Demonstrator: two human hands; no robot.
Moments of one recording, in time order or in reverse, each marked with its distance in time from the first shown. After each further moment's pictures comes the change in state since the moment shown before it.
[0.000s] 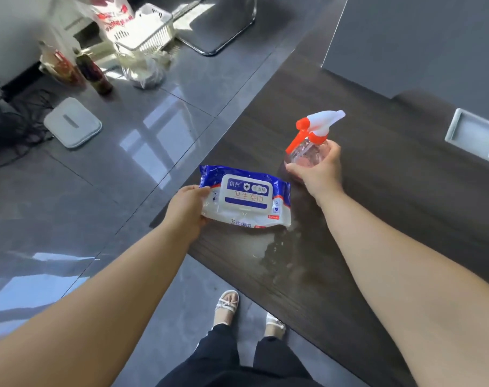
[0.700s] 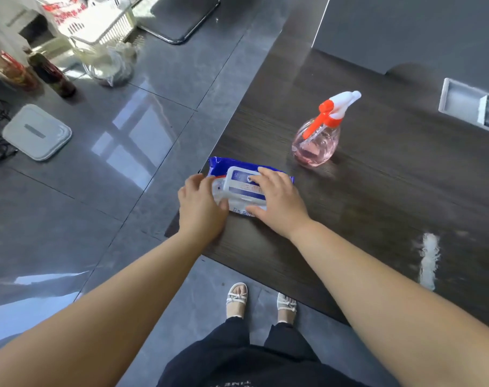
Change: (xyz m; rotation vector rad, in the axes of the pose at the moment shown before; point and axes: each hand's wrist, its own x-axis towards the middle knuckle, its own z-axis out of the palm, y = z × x) left_hand 0.040 -0.007 -0.031 1.084 -0.057 0.670; right_hand -0.089 -0.009 0.074 -0.695 -0.353 -0.394
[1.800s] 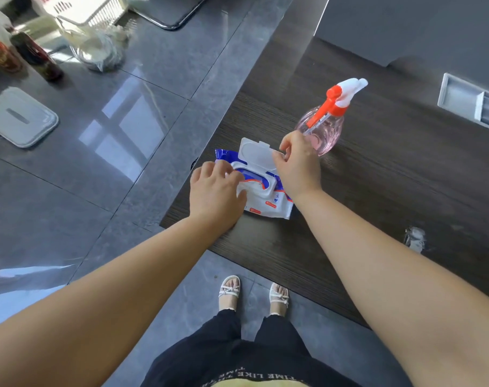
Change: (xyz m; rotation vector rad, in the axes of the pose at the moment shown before) left_hand -0.002 0.017 0.008 0.474 -0.002 0.360; right_hand 0.026 0.001 -0.033 0.224 0.404 0.237
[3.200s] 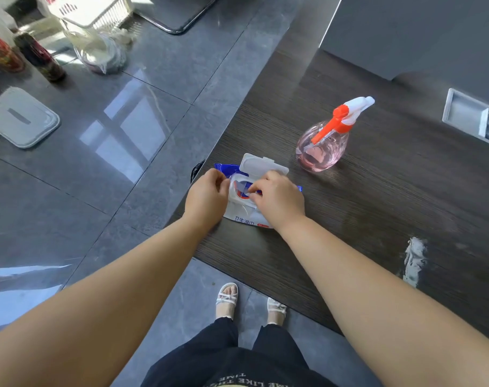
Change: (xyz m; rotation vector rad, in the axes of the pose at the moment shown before) left_hand 0.027 -0.021 0.012 -0.703 0.000 -0.342; right_hand -0.017 -0.002 0.027 -0.329 -0.354 -0.178
